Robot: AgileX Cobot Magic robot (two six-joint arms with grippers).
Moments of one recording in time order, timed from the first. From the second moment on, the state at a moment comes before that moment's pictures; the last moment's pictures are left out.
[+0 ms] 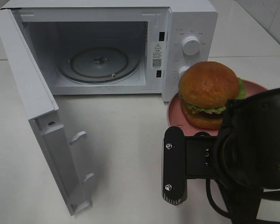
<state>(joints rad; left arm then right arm) 0.07 -0.01 -0.50 -0.25 1.04 0.15 1.14 1.46 -0.70 -0.70 0.93 0.15</state>
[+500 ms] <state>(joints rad) 0.07 -0.01 -0.50 -0.25 1.04 0.15 1.14 1.44 -0.70 -0.72 0.76 -0.16</state>
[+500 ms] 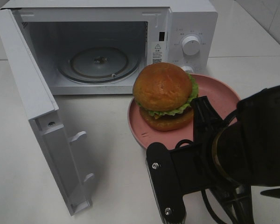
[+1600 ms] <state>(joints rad) 0.07 -0.01 -0.50 -0.24 1.04 0.15 1.06 1.51 -0.78 -0.66 0.62 -0.47</state>
